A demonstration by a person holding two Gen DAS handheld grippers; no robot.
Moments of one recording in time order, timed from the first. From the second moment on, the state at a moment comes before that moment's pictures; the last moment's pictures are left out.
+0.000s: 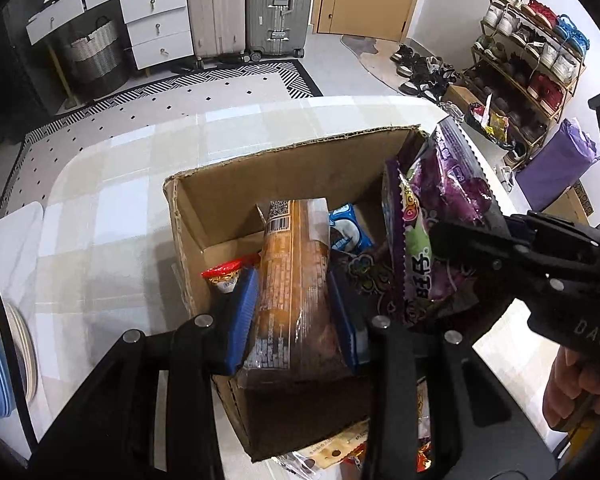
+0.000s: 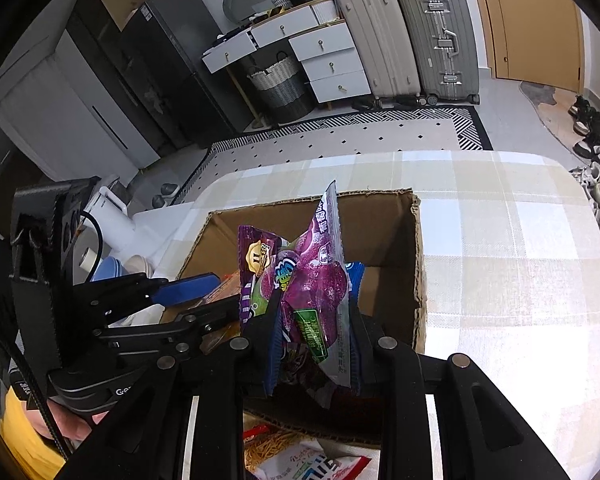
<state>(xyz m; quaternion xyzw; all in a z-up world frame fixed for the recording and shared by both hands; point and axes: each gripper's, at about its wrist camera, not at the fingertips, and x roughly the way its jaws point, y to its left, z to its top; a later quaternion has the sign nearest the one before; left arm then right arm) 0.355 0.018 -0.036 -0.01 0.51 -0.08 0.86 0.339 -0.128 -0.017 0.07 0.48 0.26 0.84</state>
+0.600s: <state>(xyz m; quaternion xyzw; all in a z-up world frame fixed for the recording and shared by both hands) 0.316 0.021 -0.009 -0.03 0.49 -0.07 0.87 0.314 -0.133 0.013 0.05 0.45 0.25 0.86</state>
